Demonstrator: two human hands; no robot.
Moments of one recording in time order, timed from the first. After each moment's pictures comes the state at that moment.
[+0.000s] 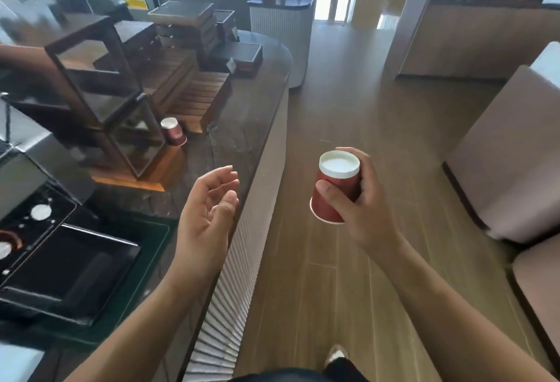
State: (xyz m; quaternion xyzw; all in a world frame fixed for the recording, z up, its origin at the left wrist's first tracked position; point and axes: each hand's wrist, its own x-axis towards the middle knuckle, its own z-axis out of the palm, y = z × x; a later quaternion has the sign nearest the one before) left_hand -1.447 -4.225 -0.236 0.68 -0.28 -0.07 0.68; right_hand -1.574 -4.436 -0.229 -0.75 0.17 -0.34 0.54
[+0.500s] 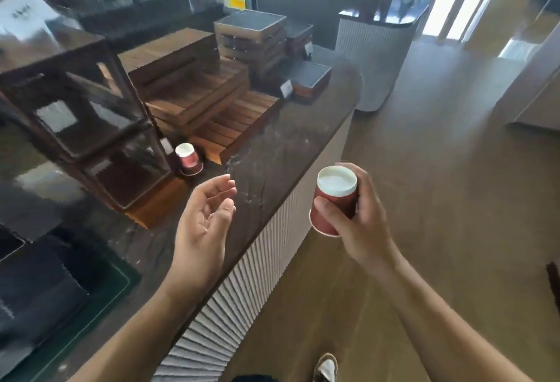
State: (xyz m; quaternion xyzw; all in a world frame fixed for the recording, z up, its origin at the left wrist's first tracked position) left_hand -1.310 -4.419 -0.252 0.73 -0.13 0.05 0.67; right_hand -1.363 -4.658 -0.254 -0.78 0.05 -0.25 0.56
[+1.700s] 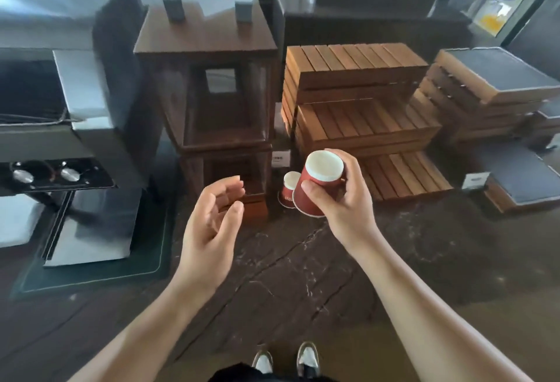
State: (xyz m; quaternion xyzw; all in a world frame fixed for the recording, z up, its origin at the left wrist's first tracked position) left_hand -1.151 -4.396 -0.278 0.72 0.18 0.30 0.60; right_hand -0.991 -4.565 -0.269 -0.74 -0.27 0.01 0.61
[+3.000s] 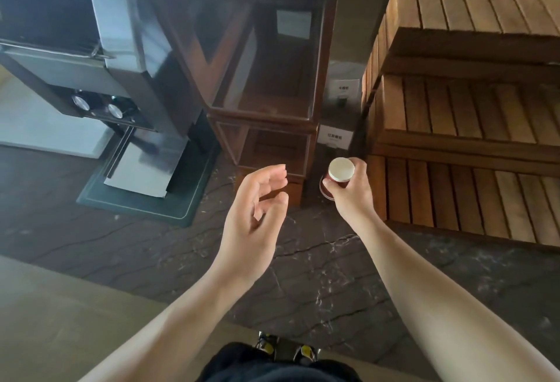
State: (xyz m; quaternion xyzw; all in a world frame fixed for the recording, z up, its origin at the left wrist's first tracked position) left_hand -1.096 -4.439 -0.301 0.71 0.33 0.31 0.54; right_hand -0.871 -4.484 -0.449 -0.84 -0.21 0.21 0.46
